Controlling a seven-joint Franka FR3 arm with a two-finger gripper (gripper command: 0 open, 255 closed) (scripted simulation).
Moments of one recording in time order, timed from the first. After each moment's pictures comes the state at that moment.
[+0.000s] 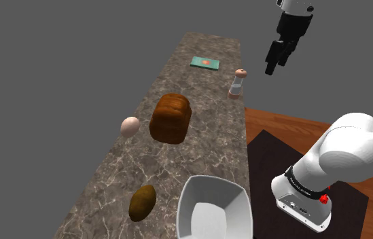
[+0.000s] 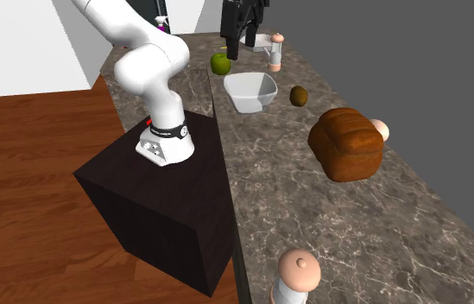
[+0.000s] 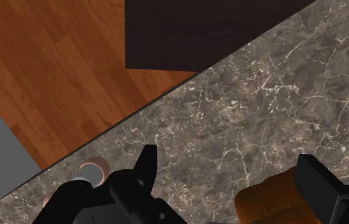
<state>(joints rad) 0.01 -0.80 -0.06 -2.38 -0.08 1.51 -0.04</state>
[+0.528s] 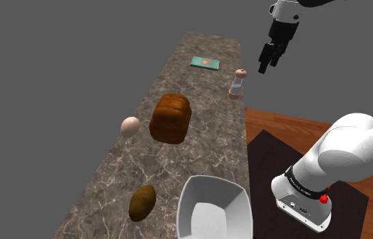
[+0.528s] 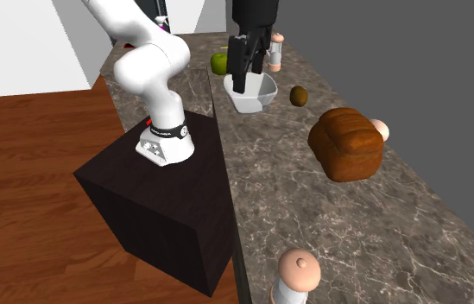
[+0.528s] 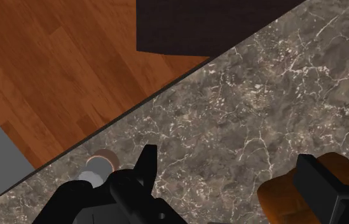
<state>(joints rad) -0.01 -0.67 -0.19 -2.38 -0.12 1.66 -0.15</state>
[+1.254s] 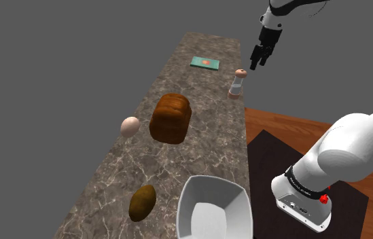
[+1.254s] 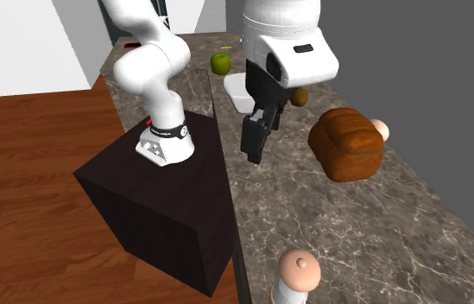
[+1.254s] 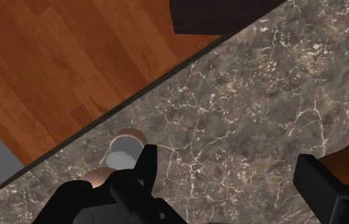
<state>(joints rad) -0.02 -0.31 -0.41 -2.22 -0.08 1.87 -0.39</state>
